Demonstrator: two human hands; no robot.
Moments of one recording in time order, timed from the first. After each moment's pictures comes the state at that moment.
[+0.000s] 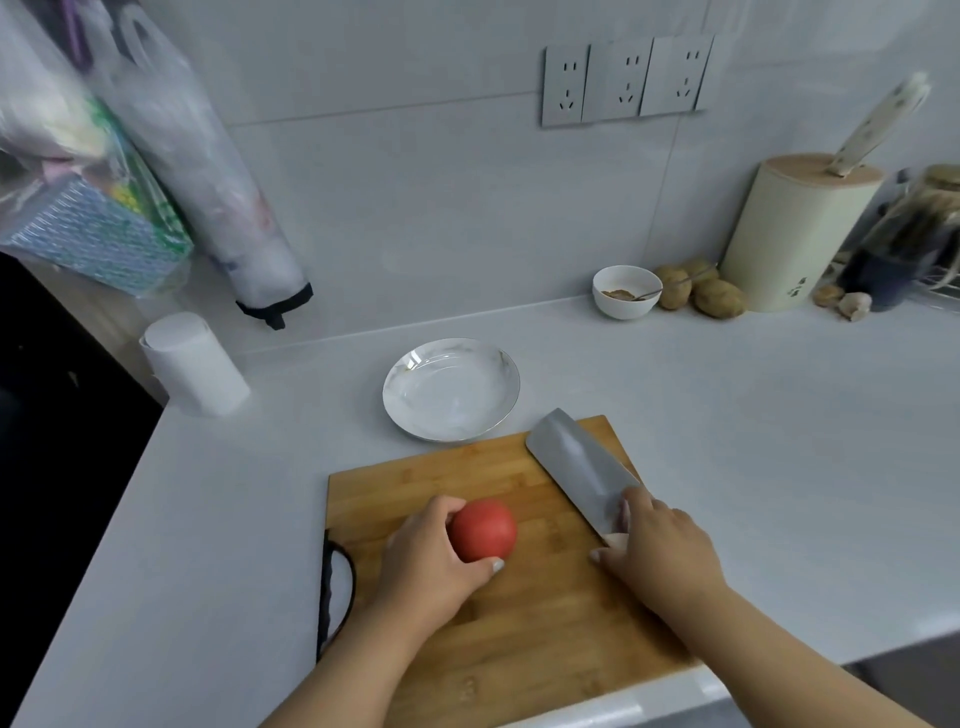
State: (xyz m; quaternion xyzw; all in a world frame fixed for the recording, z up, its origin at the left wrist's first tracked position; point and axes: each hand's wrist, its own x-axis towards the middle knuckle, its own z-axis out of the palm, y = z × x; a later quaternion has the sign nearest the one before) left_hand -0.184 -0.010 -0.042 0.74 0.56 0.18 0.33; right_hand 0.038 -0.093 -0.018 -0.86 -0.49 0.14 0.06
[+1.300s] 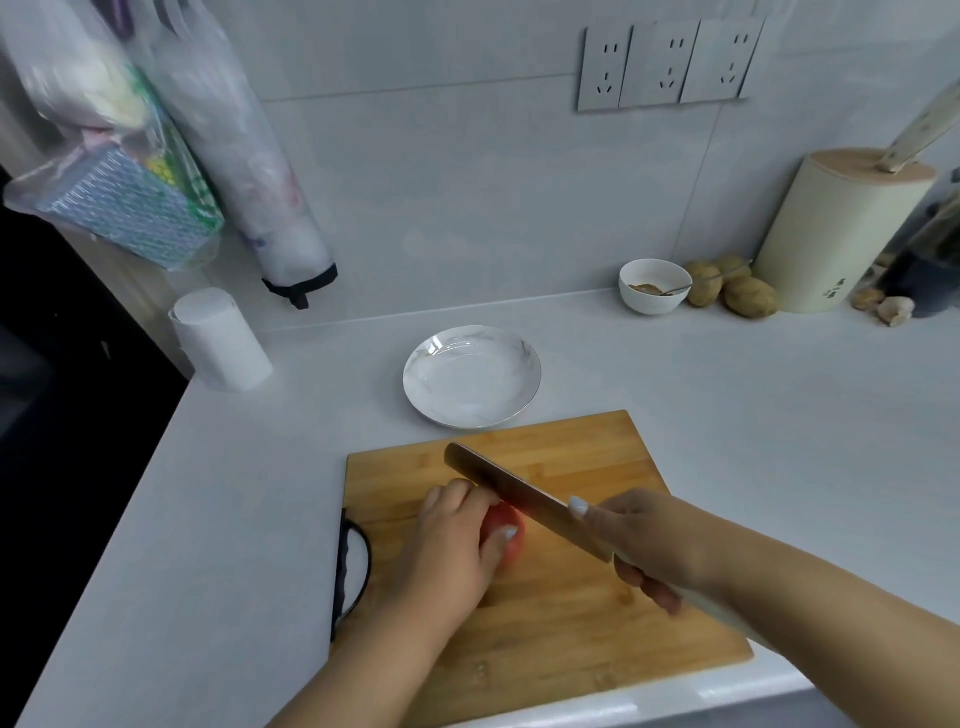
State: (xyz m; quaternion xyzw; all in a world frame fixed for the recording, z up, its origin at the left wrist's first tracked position) left_hand -0.181 -0.024 -0.018 0.84 0.47 0.21 0.18; right_hand 0.013 -0.091 0.073 -0.71 -0.47 0.51 0.12
